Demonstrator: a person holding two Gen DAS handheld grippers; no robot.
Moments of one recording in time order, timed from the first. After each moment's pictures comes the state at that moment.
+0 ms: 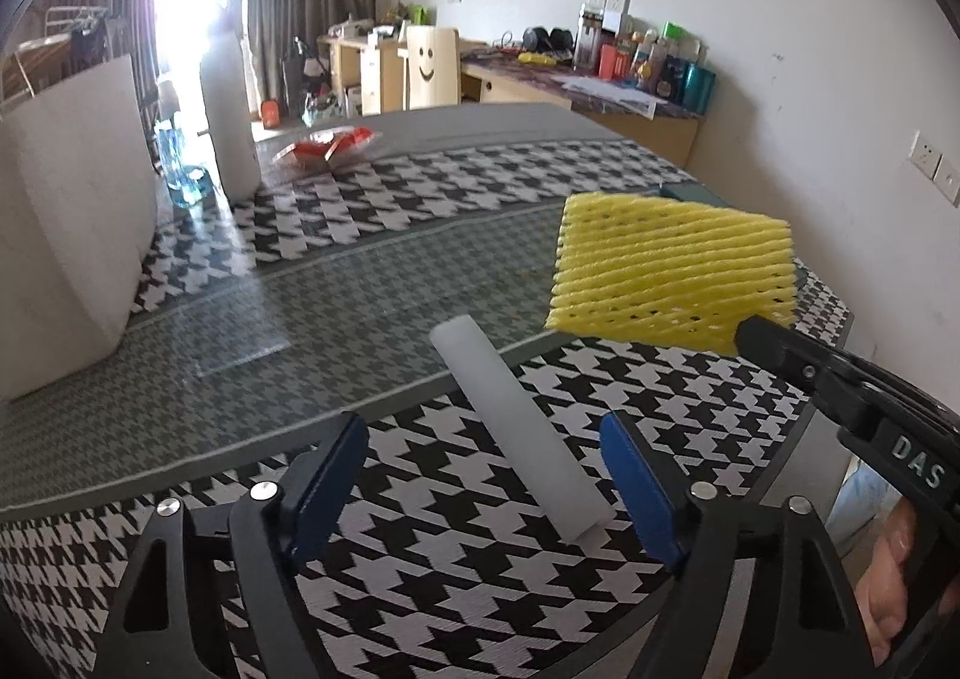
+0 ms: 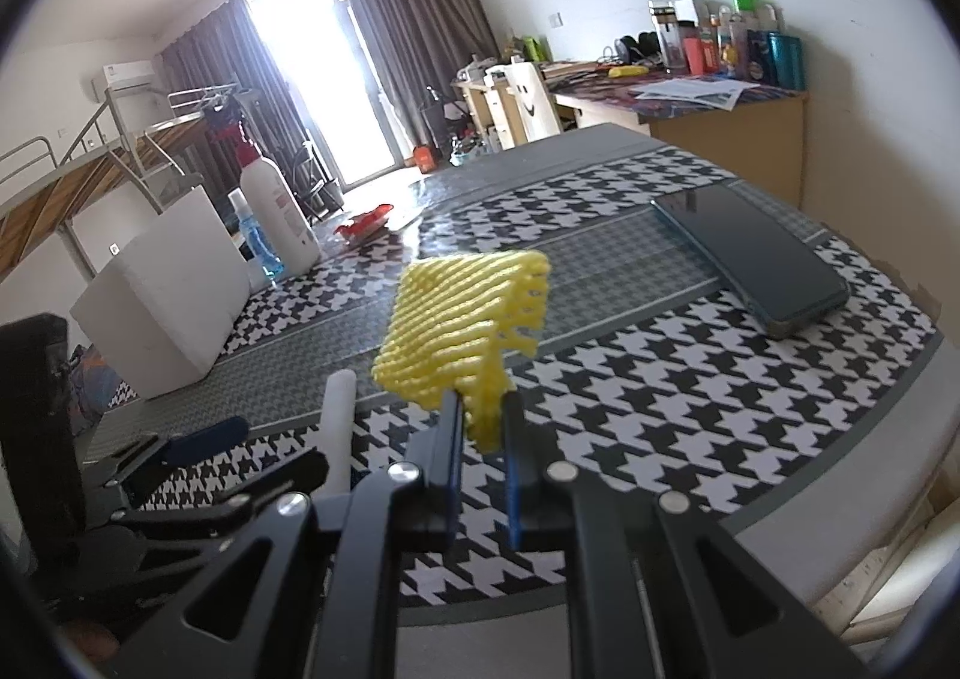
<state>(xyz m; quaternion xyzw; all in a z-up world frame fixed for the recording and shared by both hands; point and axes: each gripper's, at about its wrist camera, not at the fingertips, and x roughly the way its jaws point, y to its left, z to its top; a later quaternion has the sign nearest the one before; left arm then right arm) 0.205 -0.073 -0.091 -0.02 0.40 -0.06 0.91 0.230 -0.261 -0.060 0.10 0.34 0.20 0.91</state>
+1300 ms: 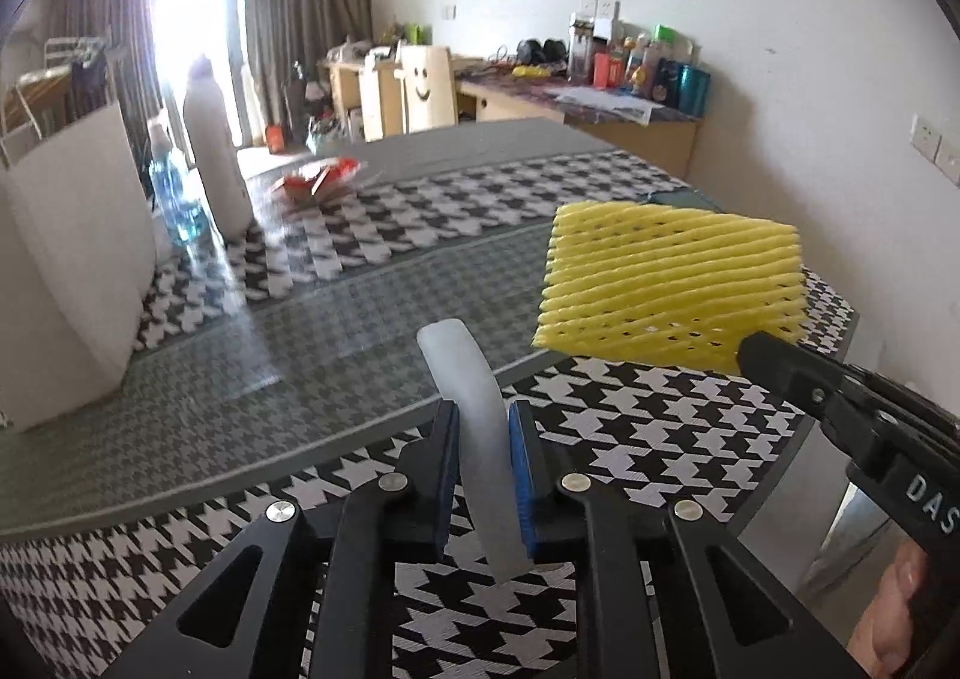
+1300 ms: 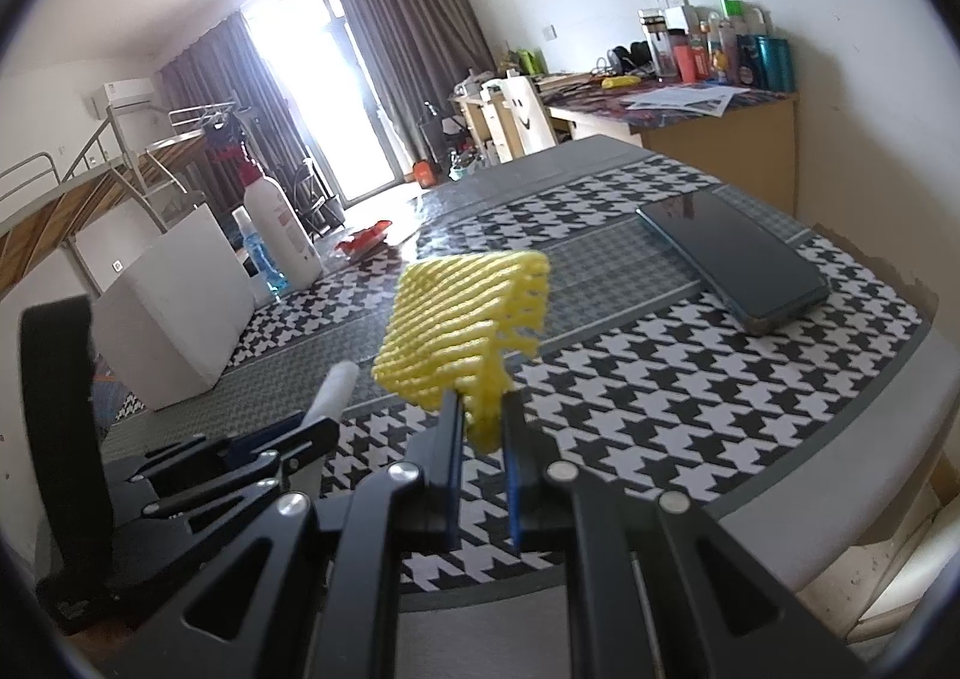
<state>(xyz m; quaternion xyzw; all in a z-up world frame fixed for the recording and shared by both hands) 0.203 -0.095 -0.080 0.01 0.37 -0.05 0.93 0.221 -0.270 -0.056 0.11 0.32 0.19 0.92</state>
